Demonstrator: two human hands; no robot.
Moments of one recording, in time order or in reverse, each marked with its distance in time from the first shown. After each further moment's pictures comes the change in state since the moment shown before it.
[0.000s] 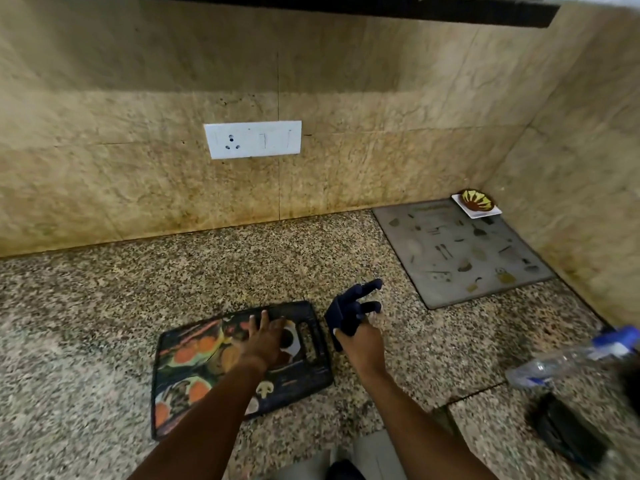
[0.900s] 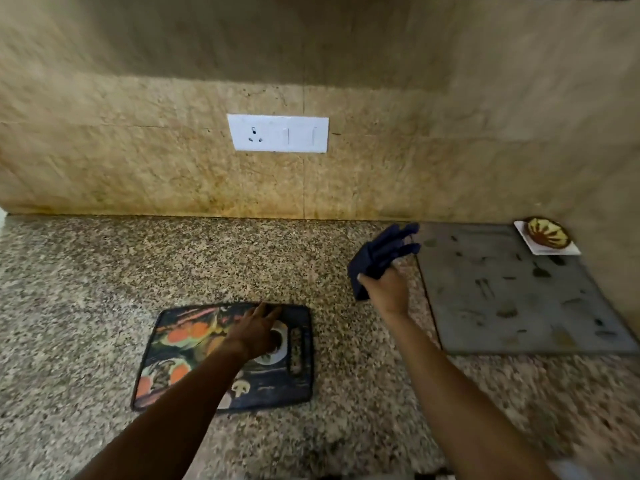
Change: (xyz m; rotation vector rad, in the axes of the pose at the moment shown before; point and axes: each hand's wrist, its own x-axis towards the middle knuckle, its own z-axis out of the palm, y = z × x) left_hand 0.022 0.035 -0.020 0.119 0.107 -0.139; right_hand 0.179 -0.036 -0.071 0.122 -0.163 -0.186
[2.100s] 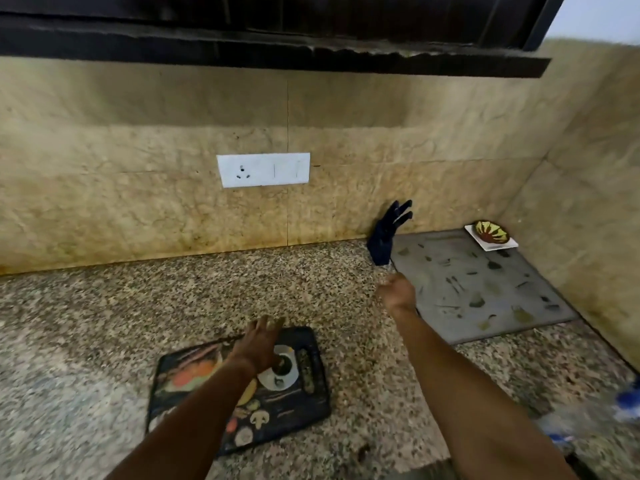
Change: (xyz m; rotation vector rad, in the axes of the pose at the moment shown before) left_hand -0.013 -0.046 -0.049 0.065 0.007 0.228; right_hand -0.040 -0.019 -0.008 0.019 0.267 0.331
